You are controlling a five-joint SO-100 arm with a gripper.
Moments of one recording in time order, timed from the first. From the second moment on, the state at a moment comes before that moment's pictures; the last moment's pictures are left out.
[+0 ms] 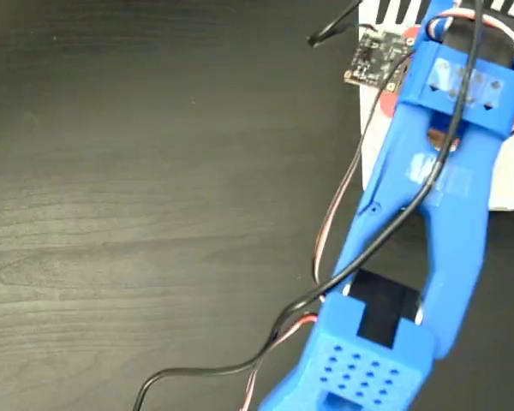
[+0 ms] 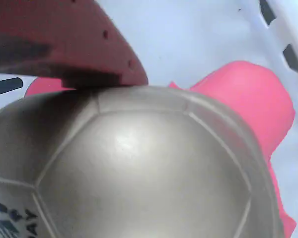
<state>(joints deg) 31.3 58.7 53.4 89.5 -1.8</state>
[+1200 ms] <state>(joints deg) 21.2 89.7 73.3 75.9 1.1</state>
